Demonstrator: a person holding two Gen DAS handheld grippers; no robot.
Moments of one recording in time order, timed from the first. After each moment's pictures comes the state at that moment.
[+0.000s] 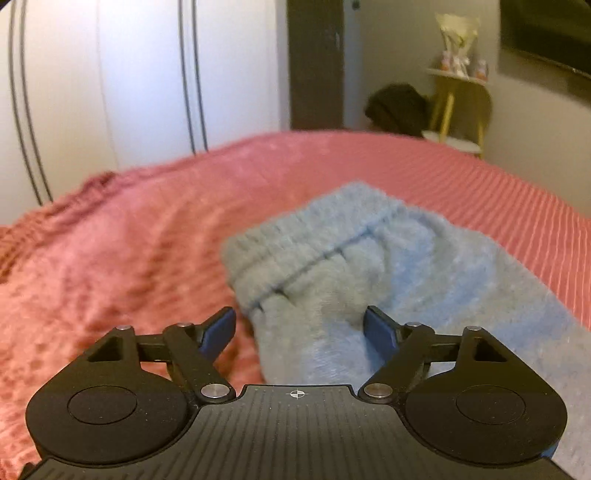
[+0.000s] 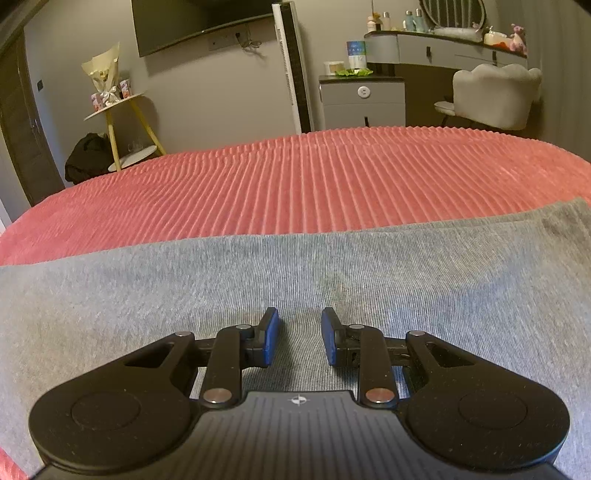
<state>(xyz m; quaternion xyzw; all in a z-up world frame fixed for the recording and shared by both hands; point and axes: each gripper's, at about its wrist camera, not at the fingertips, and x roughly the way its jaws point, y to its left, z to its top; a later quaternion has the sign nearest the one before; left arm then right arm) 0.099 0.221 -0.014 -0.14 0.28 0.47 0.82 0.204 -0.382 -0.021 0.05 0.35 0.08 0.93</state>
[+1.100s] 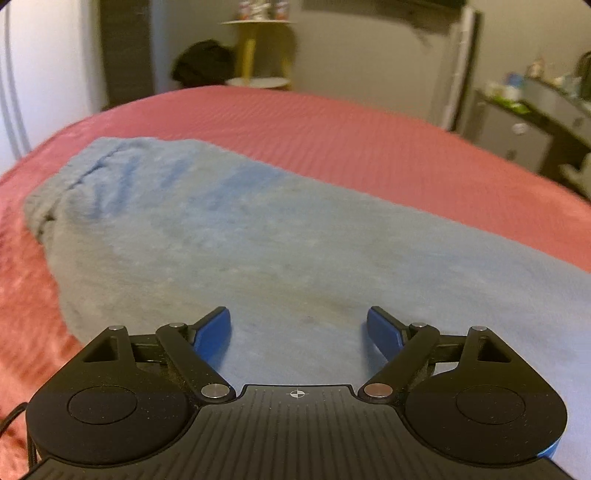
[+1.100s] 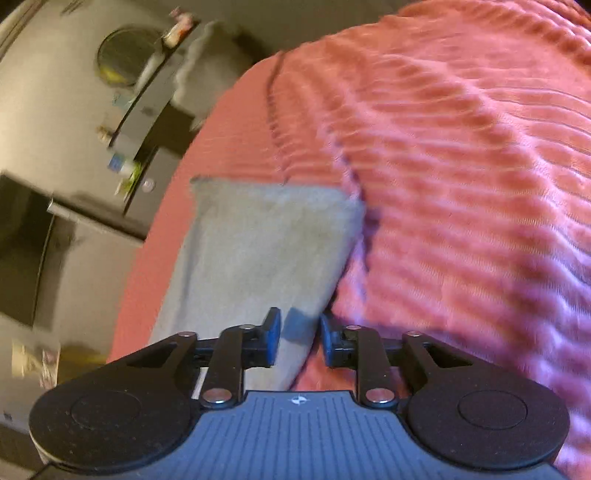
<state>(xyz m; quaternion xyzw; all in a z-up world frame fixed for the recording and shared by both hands) 0.099 0.072 -0.006 -0.11 0.37 0.16 0.91 0.054 -0.611 -0.044 0.51 0.31 -0.17 0.79</state>
